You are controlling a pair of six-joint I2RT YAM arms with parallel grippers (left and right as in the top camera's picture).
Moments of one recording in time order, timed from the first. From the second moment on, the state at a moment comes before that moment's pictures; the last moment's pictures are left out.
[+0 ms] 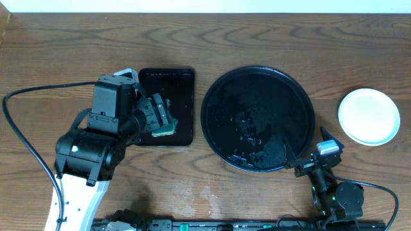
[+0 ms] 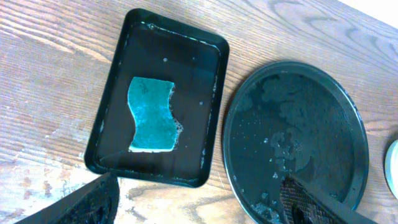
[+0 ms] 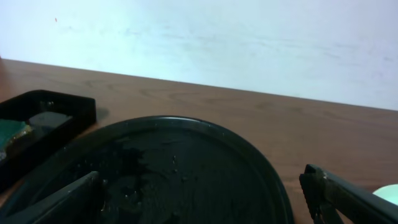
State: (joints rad) left arm -0.25 1.08 1.26 -1.05 0.01 -0.51; right arm 0.13 0.01 0.01 -0.06 -0.16 -0.03
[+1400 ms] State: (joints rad) left arm -0.09 0.31 0.45 -0.31 -0.17 -0.35; right arm 0.13 0.01 0.01 -0.06 -0.16 -0.03
